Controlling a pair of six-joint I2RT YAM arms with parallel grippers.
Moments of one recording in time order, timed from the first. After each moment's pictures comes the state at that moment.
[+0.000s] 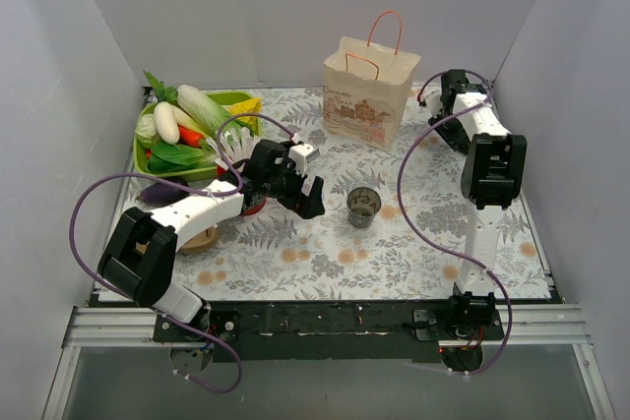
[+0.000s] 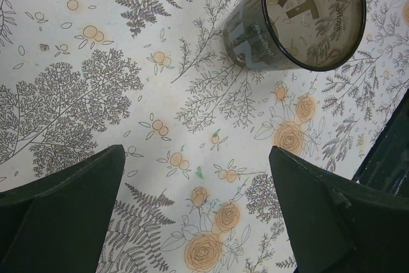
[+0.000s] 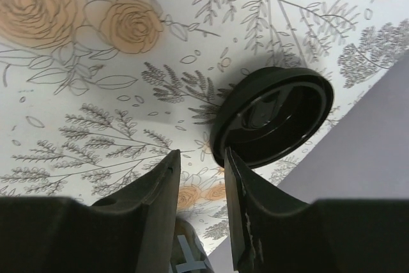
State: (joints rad) left arm -0.59 1.51 0.94 -0.16 0.44 -0.07; right arm 0.00 2.32 2.00 -0.94 0.20 -0.64
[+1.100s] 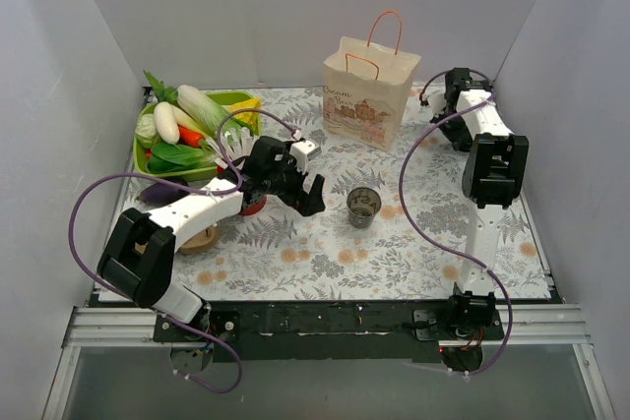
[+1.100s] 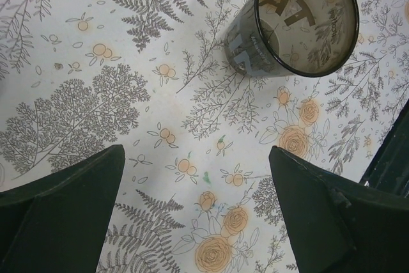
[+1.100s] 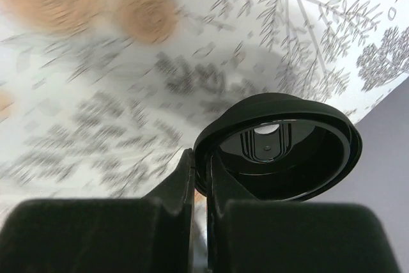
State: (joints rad) left arm -0.59 1.51 0.96 -0.18 0.43 -0.04; right arm -0.01 2.37 2.07 -0.98 0.18 -0.65
